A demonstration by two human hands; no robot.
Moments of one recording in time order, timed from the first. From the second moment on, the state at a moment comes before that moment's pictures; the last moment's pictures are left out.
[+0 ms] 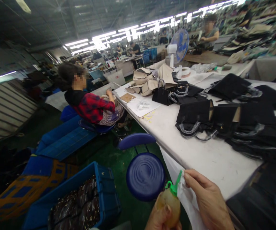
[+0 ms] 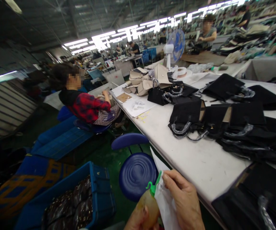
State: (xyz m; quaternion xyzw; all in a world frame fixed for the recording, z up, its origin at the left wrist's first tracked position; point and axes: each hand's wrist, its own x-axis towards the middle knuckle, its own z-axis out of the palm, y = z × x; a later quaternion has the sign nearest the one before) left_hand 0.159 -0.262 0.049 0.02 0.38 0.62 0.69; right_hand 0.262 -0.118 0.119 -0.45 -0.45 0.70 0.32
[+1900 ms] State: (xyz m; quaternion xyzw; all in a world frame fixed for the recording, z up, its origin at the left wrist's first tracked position) left_hand 0.132 -0.322 0.000 -0.06 0.33 0.62 0.71; right_hand 0.301 -0.182 -0.101 -0.54 -0.57 0.62 0.05
